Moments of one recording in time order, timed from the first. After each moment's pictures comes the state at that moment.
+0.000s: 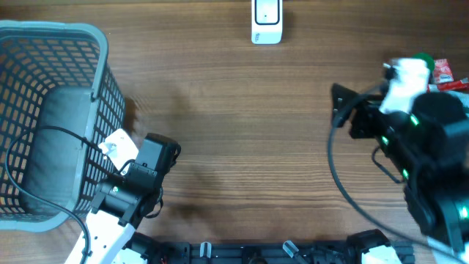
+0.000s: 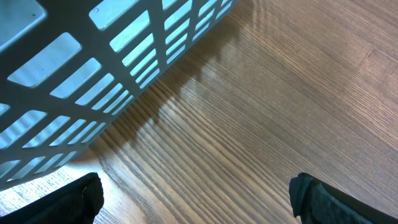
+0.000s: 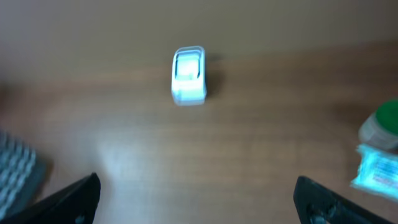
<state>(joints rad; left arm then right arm) -0.40 0.90 0.73 -1.01 -0.54 -1.00 0.23 0.89 1.22 -0.80 0.03 0.26</state>
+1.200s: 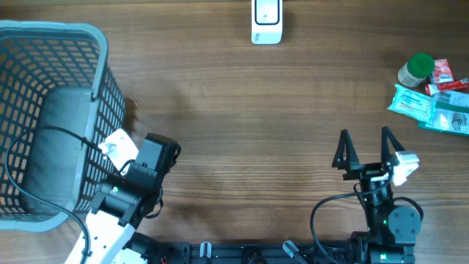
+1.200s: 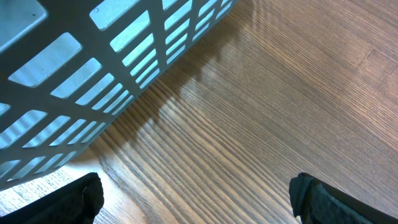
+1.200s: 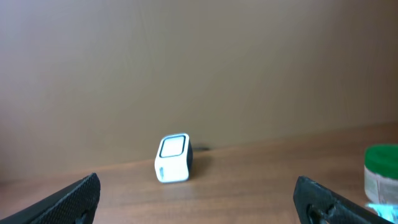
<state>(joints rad) -0.40 0.90 0.73 -1.01 -0.54 -1.00 -0.03 0.02 0.01 0.17 -0.13 0.26</state>
